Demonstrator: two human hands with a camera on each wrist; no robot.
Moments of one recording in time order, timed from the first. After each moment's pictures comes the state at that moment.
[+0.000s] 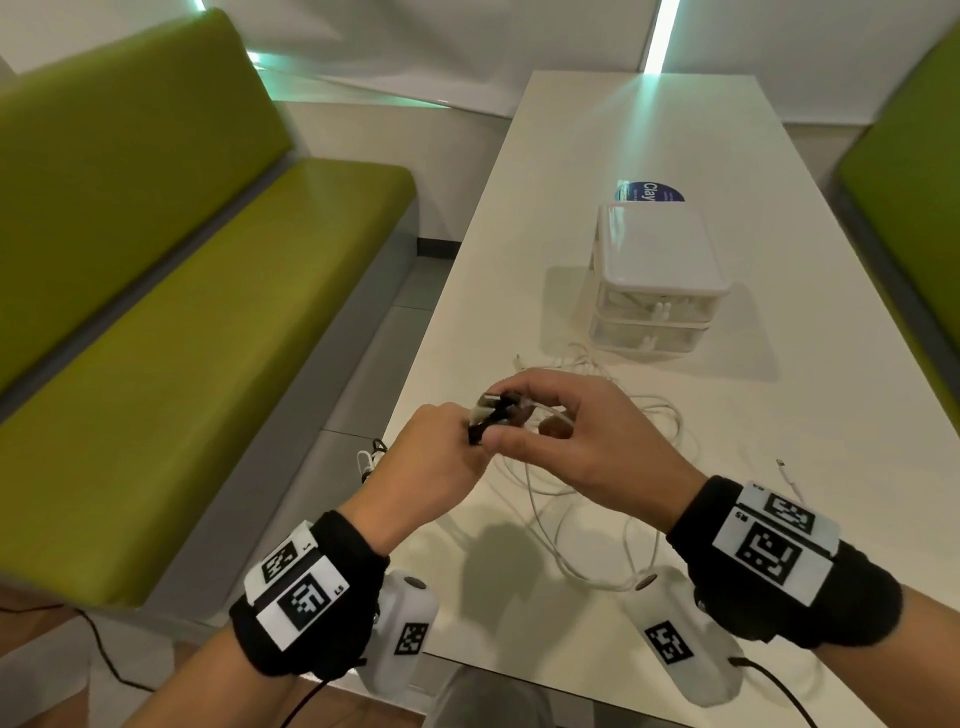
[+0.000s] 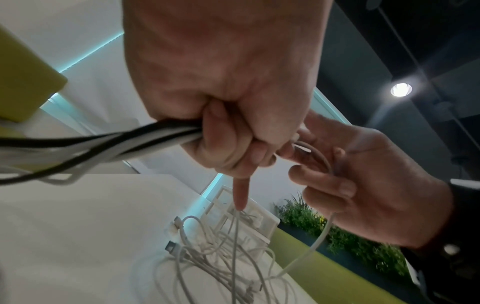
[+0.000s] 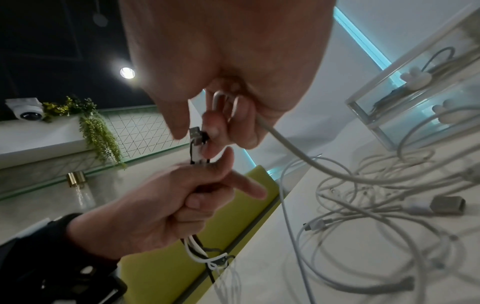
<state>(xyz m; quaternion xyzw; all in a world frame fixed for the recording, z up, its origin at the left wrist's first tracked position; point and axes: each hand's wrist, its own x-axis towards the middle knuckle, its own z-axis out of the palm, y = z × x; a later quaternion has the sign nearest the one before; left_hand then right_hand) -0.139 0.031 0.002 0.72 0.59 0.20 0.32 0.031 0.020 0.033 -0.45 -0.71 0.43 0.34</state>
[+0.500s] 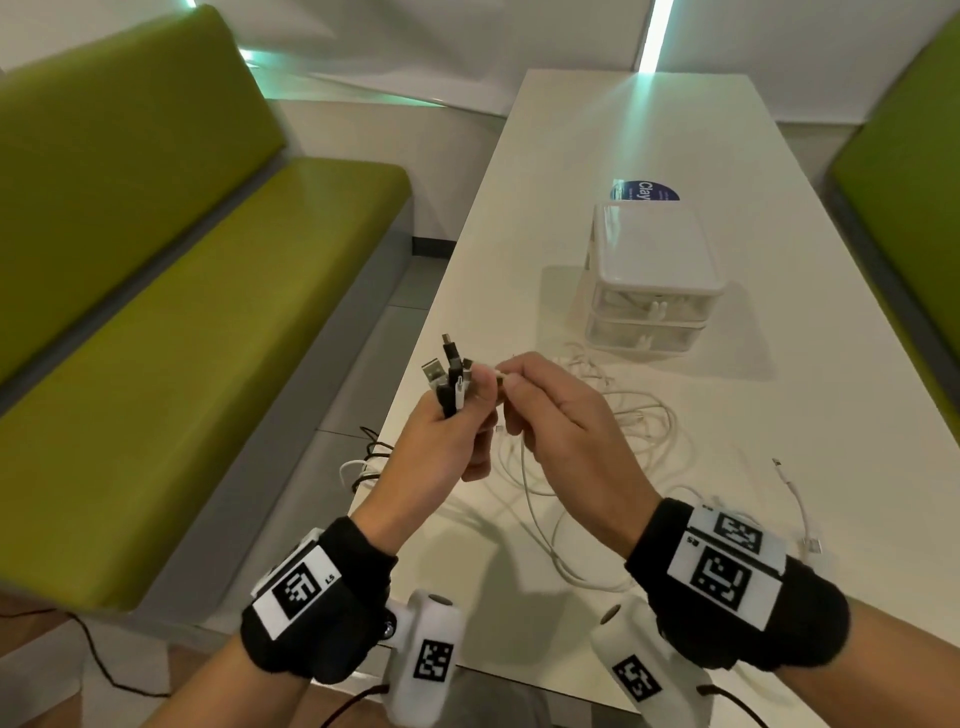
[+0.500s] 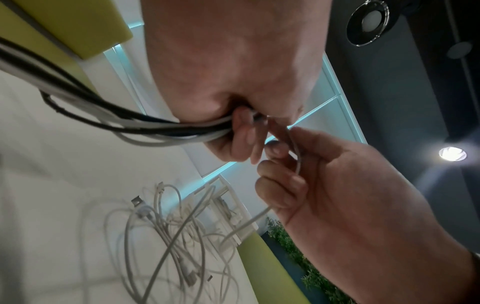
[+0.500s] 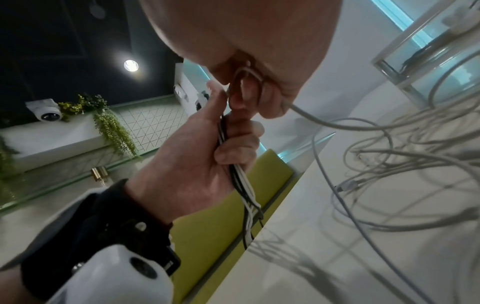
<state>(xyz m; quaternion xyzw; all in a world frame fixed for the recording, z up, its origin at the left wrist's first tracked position) -0.122 0.025 0.008 0.52 0.45 0.45 0.57 0.010 0.013 0.028 -0.46 -0.63 0.43 0.46</state>
